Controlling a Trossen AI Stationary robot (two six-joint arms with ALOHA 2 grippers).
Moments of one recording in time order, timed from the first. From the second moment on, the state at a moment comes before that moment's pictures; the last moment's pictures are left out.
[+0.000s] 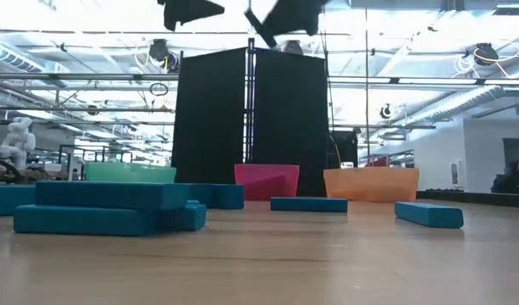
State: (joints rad) left arm -0.02 1.06 0.81 0.24 -0.30 -0.09; right arm -0.09 1.57 1.50 -0.46 0.22 -0.03
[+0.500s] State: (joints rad) left arm -0.01 1.06 0.81 0.38 -0.29 -0.04; right arm -0.07 1.58 1.53 -0.31 0.21 -0.07
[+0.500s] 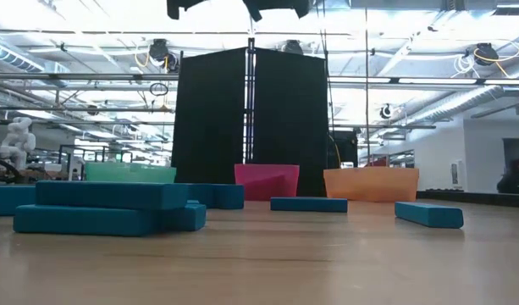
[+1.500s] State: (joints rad) left arm 0.05 1.06 0.81 0.46 -0.12 -0.04; right arm -0.05 1.62 1.53 -0.08 0.10 -0.08
